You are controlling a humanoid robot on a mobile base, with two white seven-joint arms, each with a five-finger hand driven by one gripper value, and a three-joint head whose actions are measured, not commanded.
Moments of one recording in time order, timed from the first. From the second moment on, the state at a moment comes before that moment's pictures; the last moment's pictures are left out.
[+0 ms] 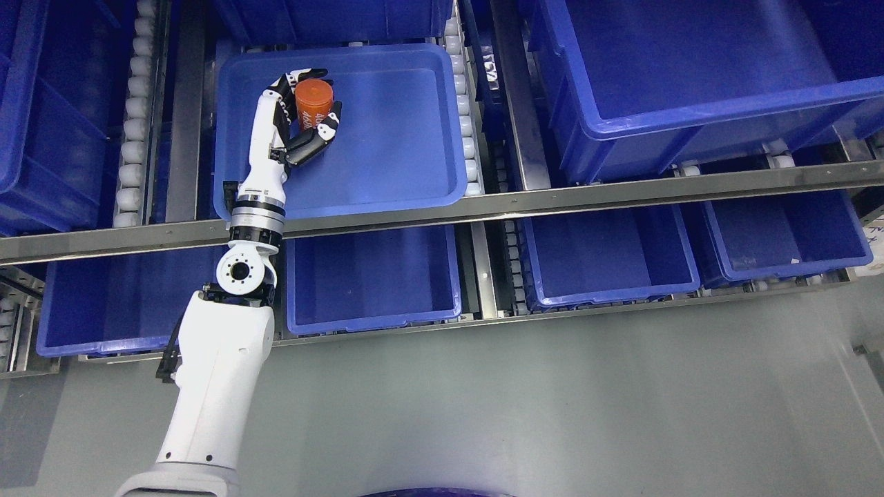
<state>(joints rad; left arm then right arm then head) -0.45 0.00 -0.03 -1.16 -0.02 -0.36 0.01 0.00 0.00 0.00 0.00 0.00 0.04 0.03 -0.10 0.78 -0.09</state>
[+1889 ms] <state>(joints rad) -0.30 0.00 0.00 -1.54 0.09 -0.77 0.01 0.00 0.00 0.00 0.00 0.00 0.04 0.03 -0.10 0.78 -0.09</state>
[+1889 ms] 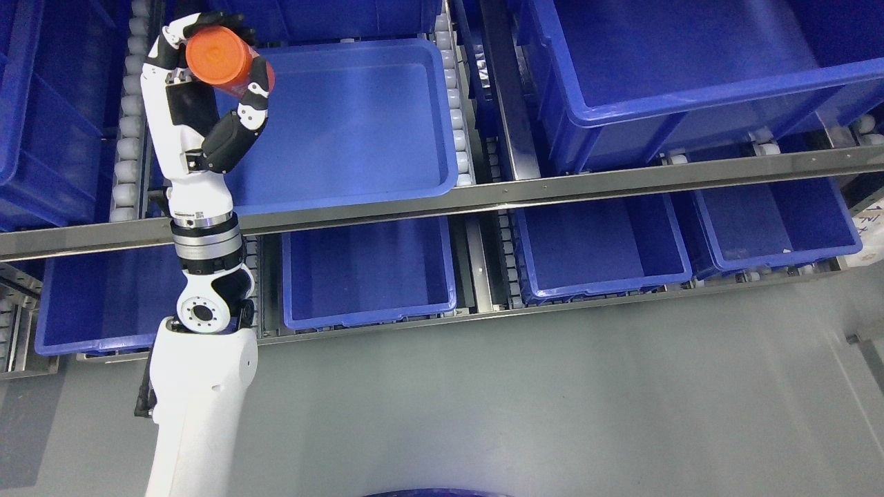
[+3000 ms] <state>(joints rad) -0.23 0.00 0.00 -1.63 0.09 -0.79 0.01 0.00 0.00 0.00 0.00 0.00 0.04 0.03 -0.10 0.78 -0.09</state>
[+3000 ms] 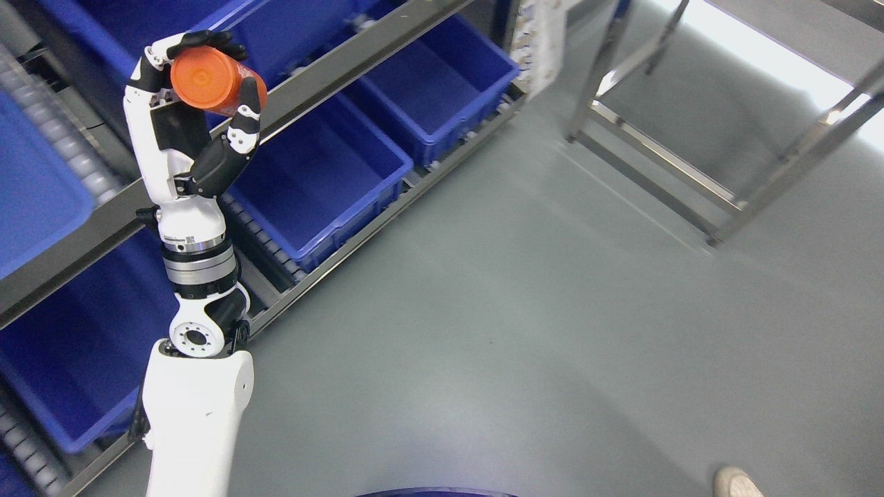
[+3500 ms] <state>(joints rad) -0.16 0.00 -0.04 -1.64 0.09 -0.79 0.01 0.00 0.00 0.00 0.00 0.00 0.05 0.03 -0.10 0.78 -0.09</state>
